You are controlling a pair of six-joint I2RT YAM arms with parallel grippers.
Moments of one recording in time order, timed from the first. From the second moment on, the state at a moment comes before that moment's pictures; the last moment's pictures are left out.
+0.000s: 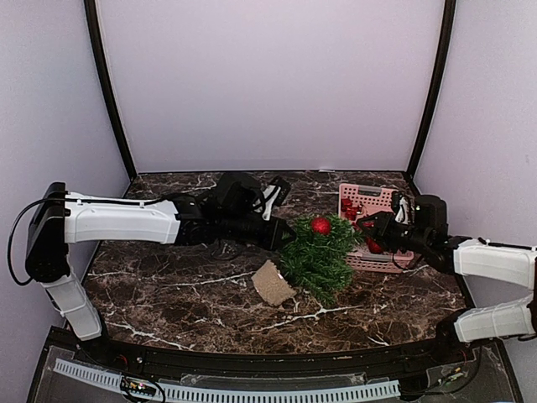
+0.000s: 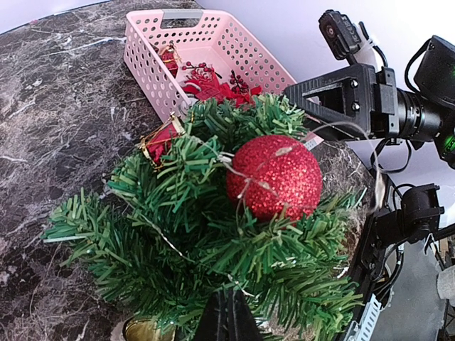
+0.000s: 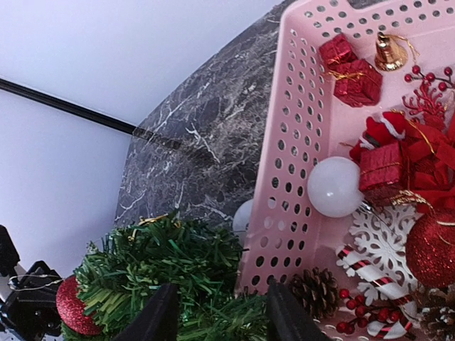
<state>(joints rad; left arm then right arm) -0.98 1.73 1.25 -0.10 0.15 -0.45 0.35 1.12 0.45 0.23 -0.35 0.84</state>
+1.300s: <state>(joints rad) -0.88 1.52 0.95 0.19 0.08 -0.32 0.65 1.21 0.74 0.27 -0.16 0.82</state>
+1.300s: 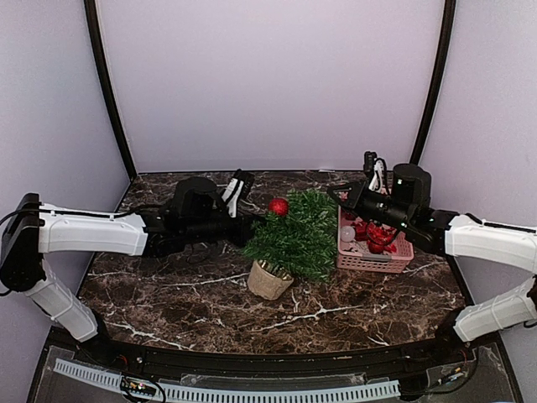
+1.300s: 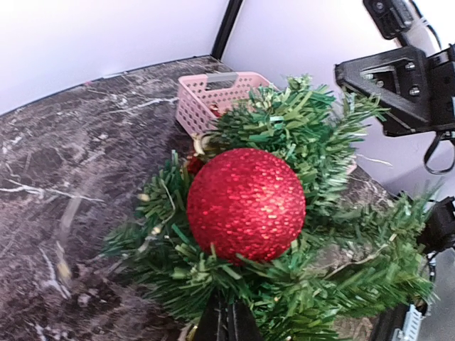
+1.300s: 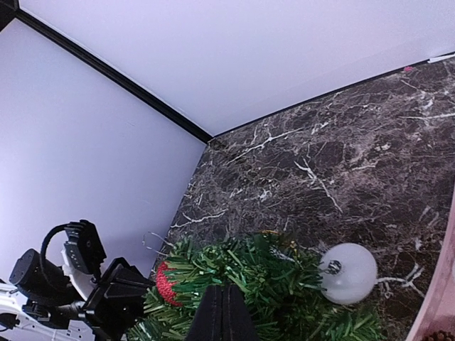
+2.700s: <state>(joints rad) -0.71 1.74 0.85 0.67 0.05 -0.07 0.73 1.47 1.04 0.36 -0.20 0.59</state>
